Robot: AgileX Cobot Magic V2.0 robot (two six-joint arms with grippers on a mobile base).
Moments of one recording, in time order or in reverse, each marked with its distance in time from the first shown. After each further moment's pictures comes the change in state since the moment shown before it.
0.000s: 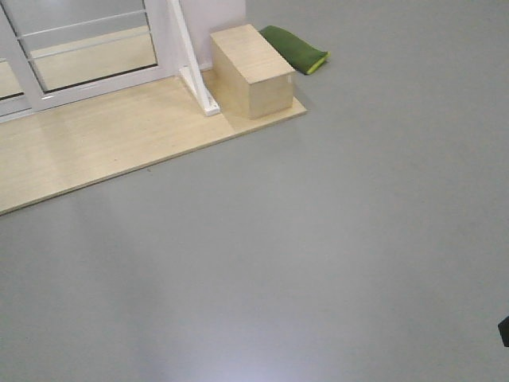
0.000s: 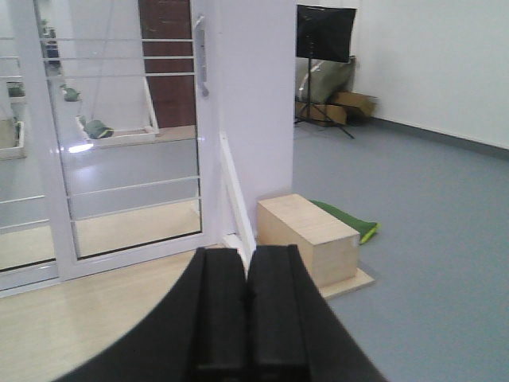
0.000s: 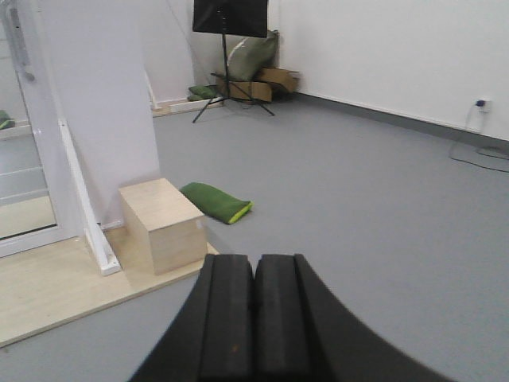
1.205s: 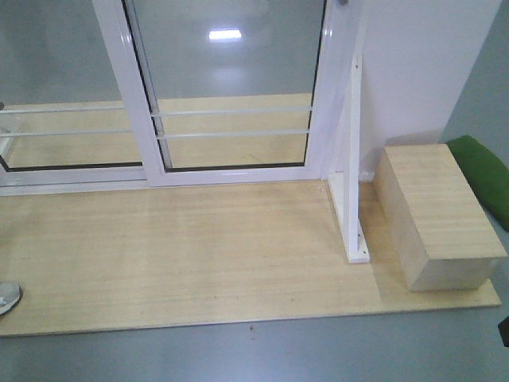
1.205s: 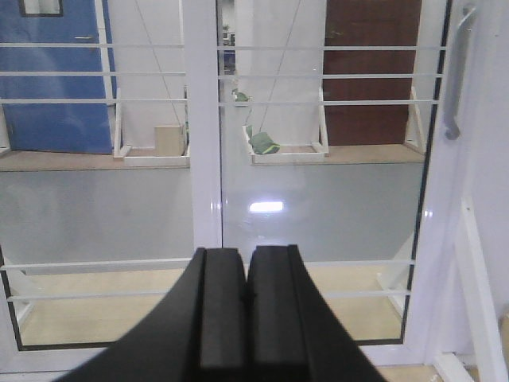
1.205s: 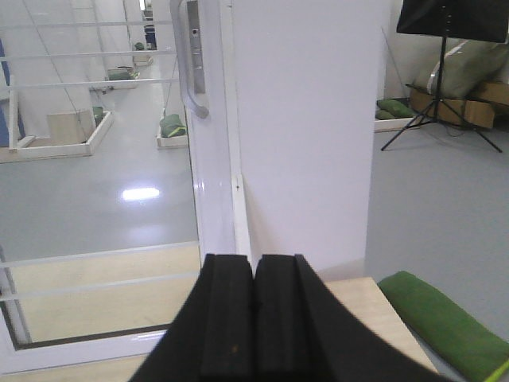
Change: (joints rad) left arm 0.000 0.000 0.000 0.000 0.000 0.000; right arm 0.000 0.000 0.000 0.000 0.000 0.000
